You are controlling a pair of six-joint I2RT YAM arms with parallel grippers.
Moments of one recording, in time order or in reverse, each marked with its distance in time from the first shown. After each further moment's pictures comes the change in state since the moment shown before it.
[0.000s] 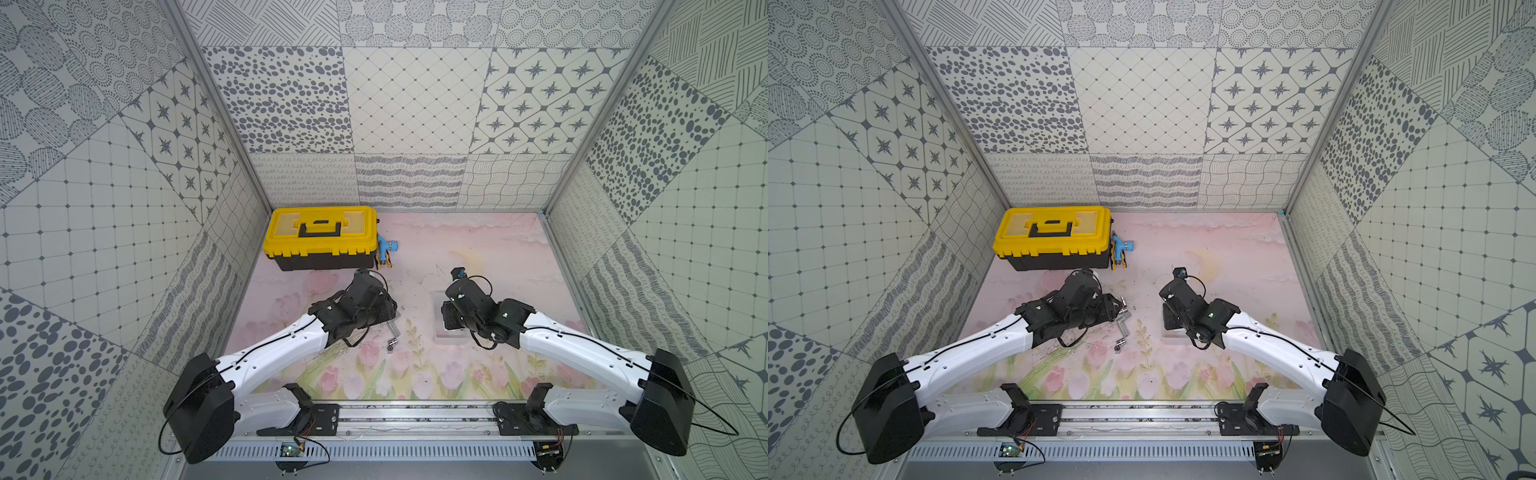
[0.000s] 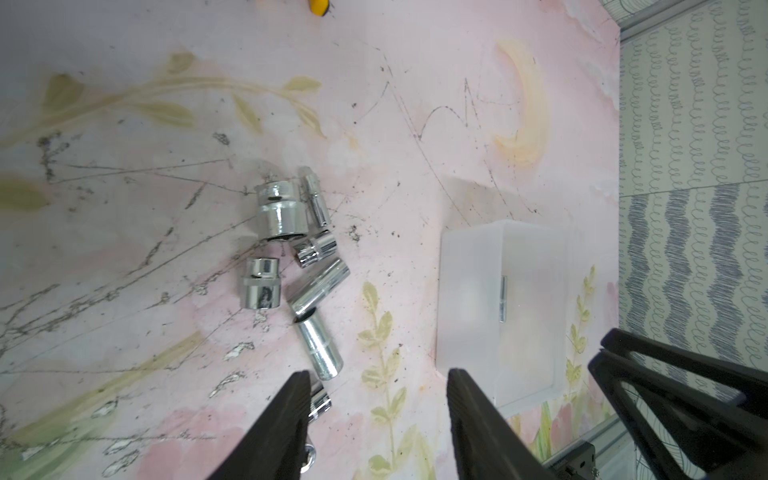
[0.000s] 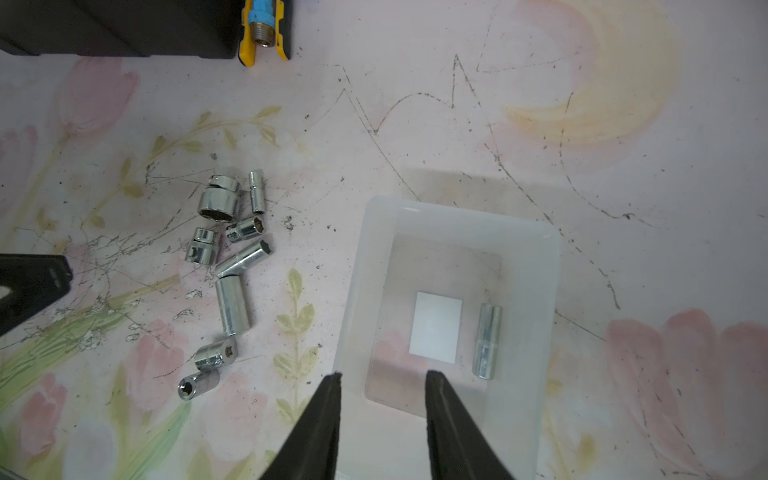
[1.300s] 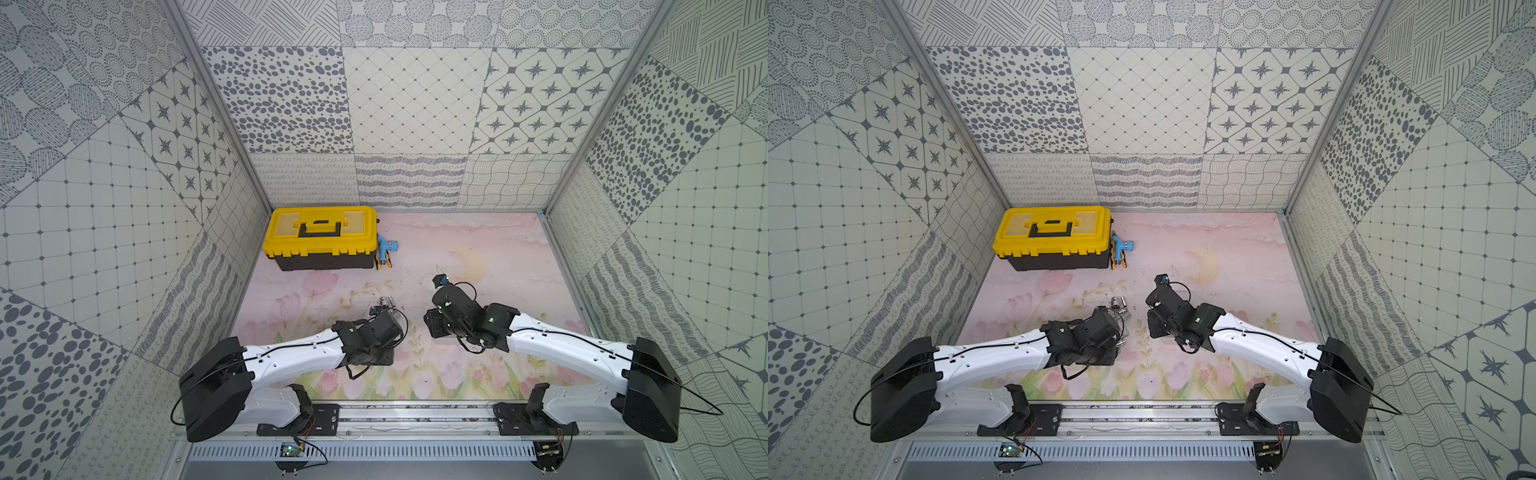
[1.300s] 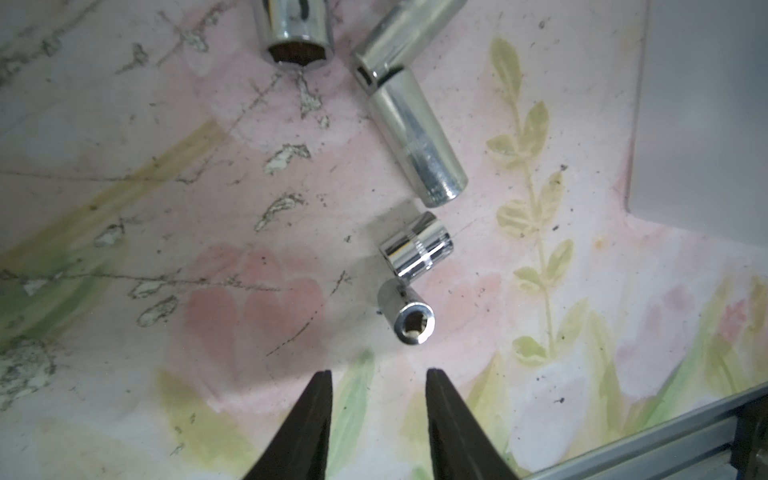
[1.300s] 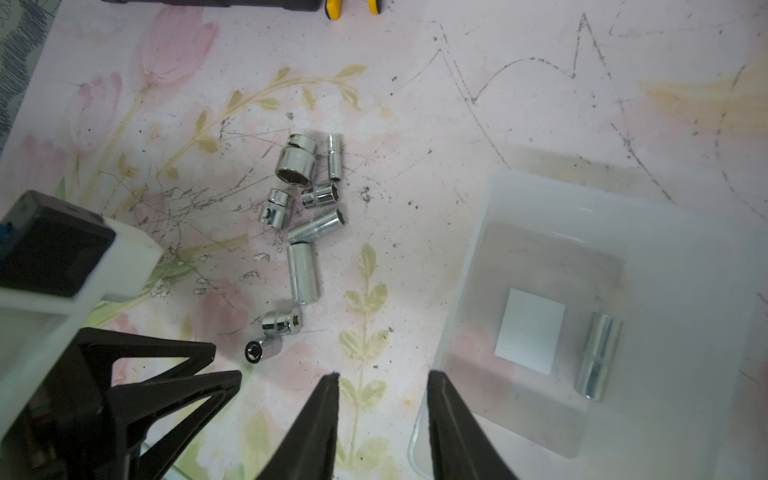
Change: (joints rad) left arm -0.262 0.106 -0.097 -0.147 -0.064 -0.002; right arm 0.082 0.074 0.000 0.093 -0.074 0.008
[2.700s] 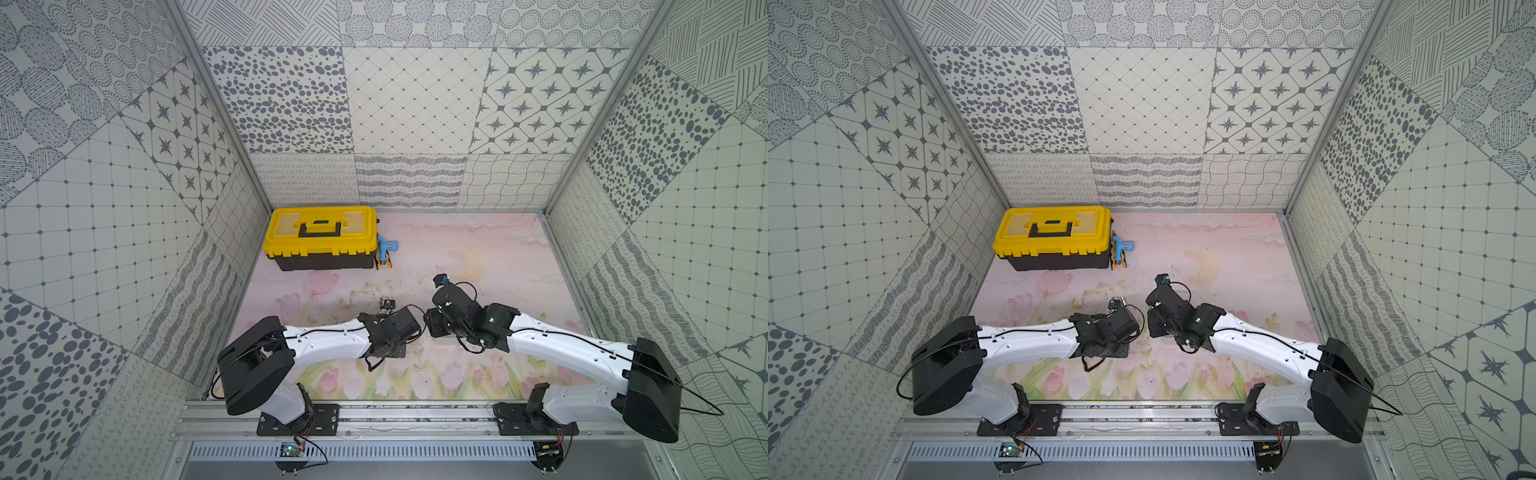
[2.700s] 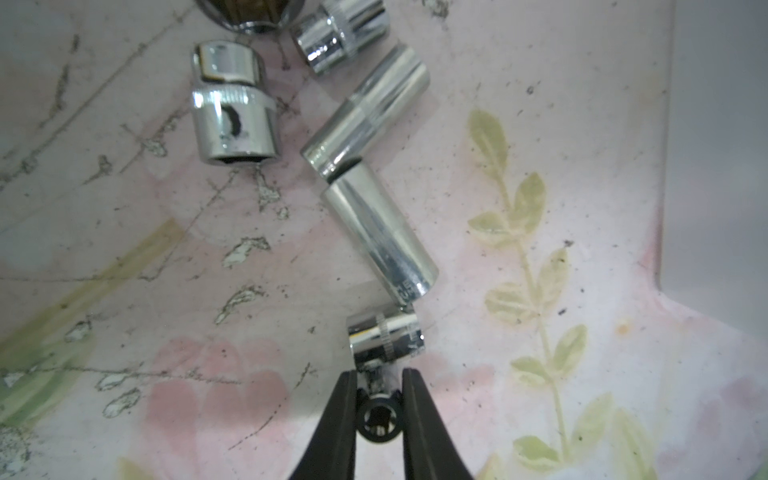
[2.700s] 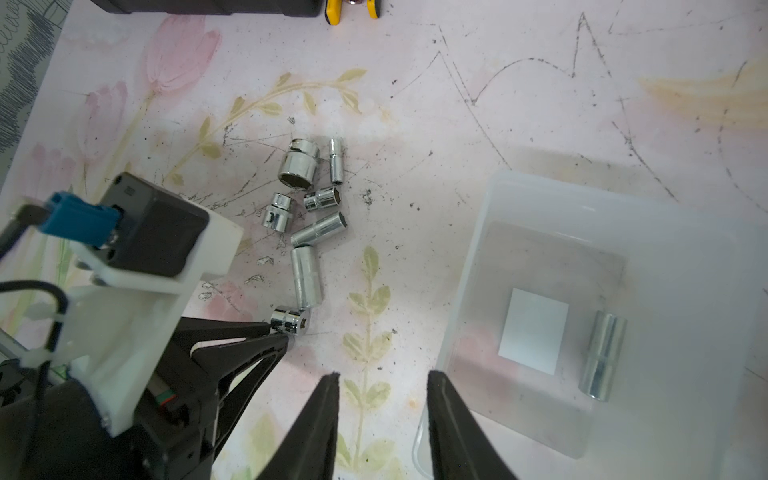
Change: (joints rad) left arm -0.033 0.211 0.130 0.016 -0.123 0.012; right arm 0.000 -0.002 -0.001 0.005 -0.001 0.017
